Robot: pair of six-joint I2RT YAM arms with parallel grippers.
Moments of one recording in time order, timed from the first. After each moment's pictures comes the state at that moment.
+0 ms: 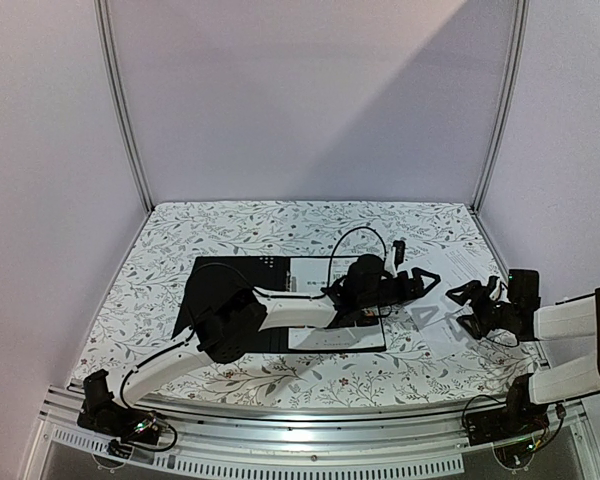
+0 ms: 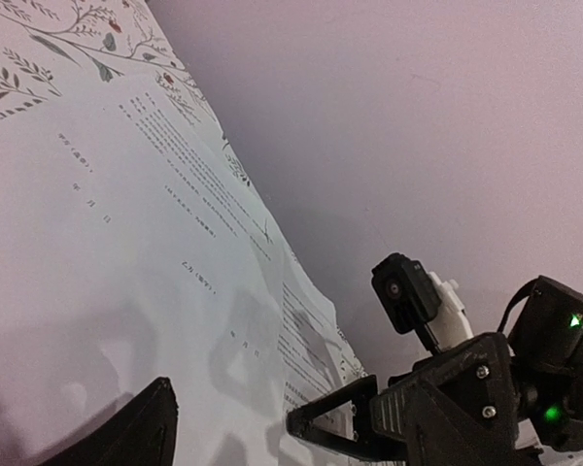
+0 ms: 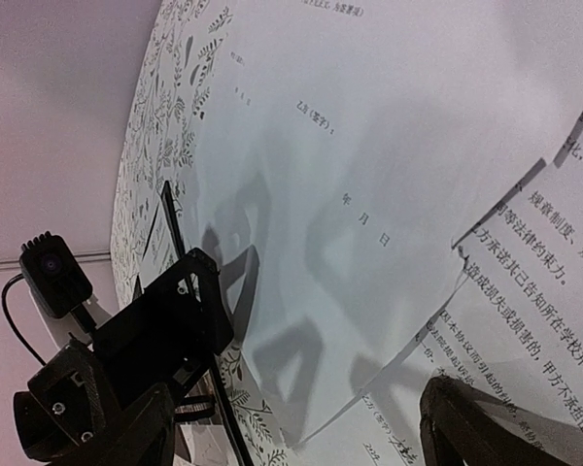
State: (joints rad) left arm -1.04 2.96 2.38 0.53 0.26 -0.98; right arm -0.06 1.25 0.25 0.29 -0.53 0.94
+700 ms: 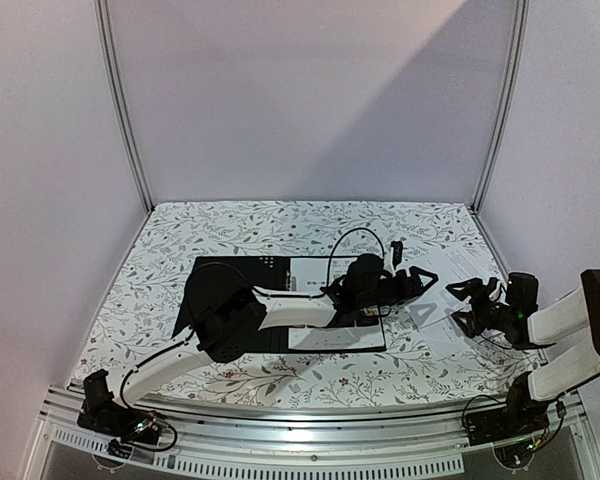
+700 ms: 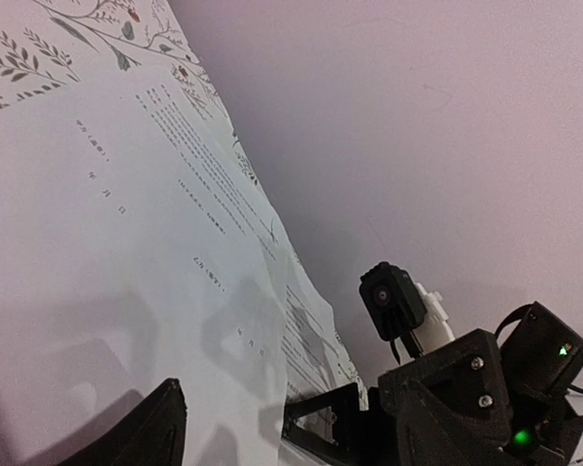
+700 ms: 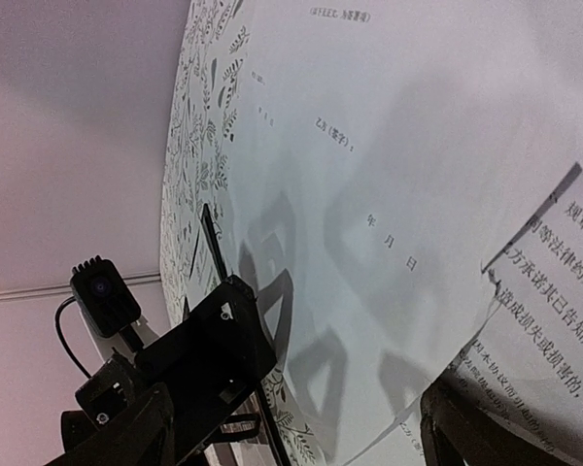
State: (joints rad) left arm -1.04 2.96 2.38 0.51 0.25 -1.04; right arm -0.06 1.38 0.18 0.63 -0.56 1.13
